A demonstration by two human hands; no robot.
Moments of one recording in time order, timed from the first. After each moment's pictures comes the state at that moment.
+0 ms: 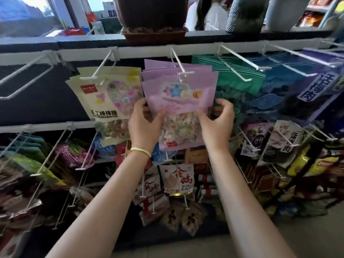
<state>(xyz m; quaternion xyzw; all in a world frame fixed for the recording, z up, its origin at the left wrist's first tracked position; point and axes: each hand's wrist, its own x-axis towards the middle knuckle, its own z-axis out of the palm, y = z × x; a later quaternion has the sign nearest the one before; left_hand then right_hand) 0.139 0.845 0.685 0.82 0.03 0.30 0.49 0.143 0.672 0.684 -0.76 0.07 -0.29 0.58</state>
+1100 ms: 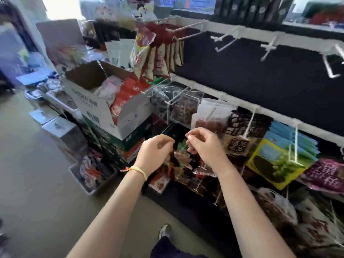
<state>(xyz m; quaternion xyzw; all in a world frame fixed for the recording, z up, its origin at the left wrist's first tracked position) -0.222 1.636 0.598 0.82 0.27 0.23 0.46 -0.097 1.501 0.623 -0.76 -0.31 0.19 0.54</state>
